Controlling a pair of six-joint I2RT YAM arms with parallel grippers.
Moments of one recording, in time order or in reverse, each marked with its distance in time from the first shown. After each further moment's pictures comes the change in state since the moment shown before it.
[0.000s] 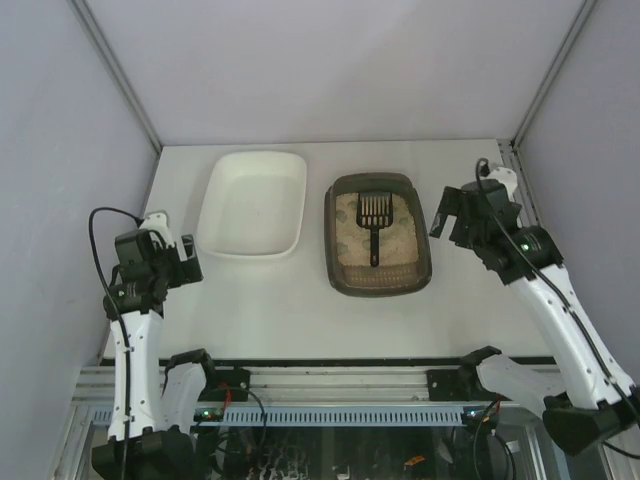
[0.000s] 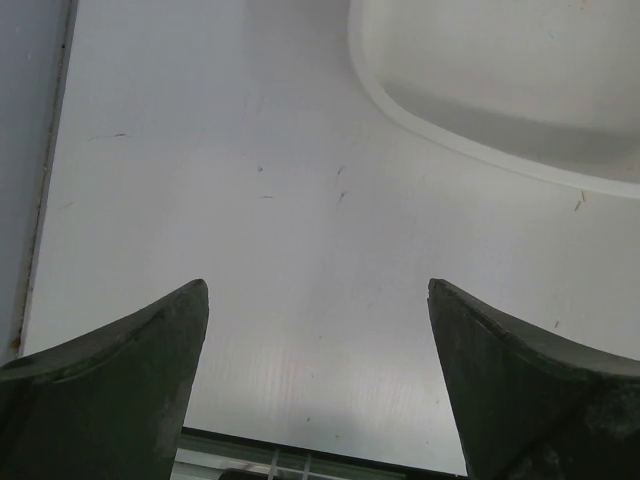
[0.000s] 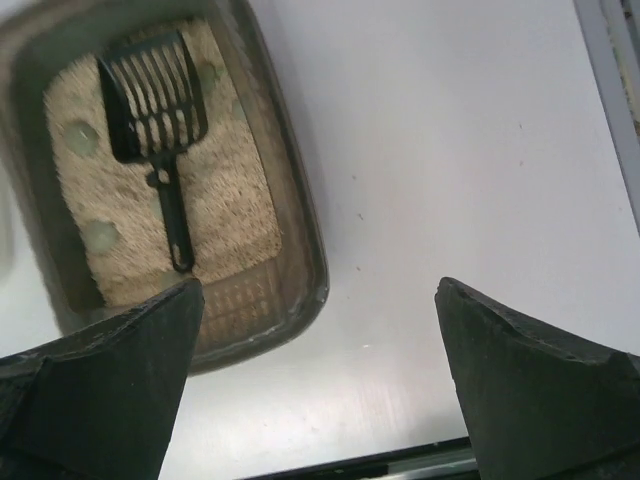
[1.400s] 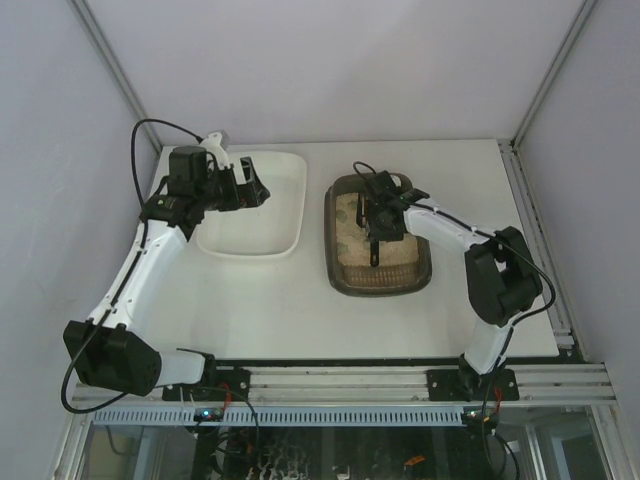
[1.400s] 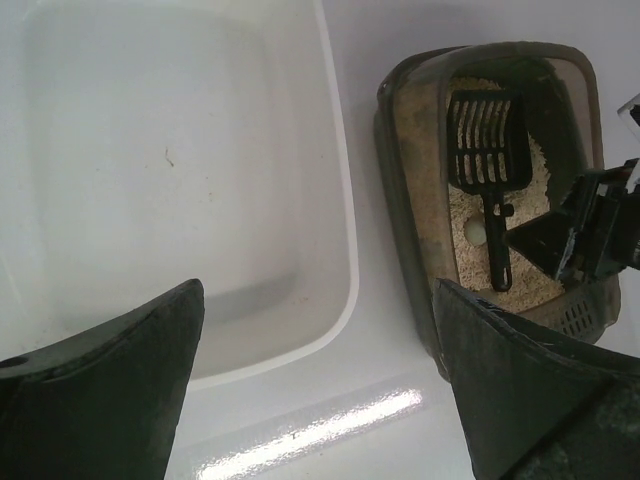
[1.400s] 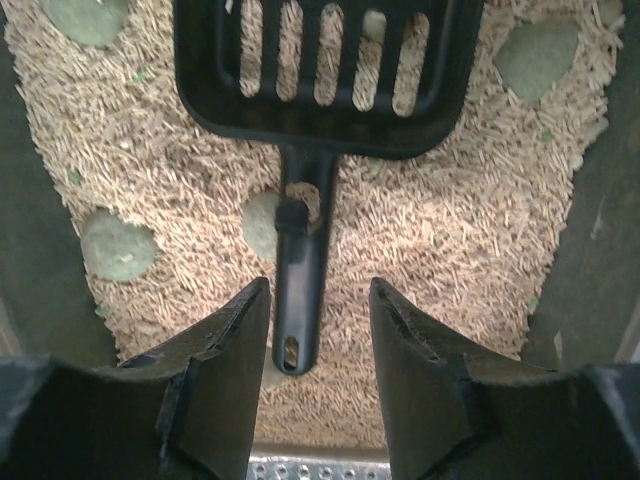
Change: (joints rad) left arm -0.428 0.543 0.472 0.224 0.177 -0.319; right arm 0.158 0.713 0.048 0.350 -0.226 -0.010
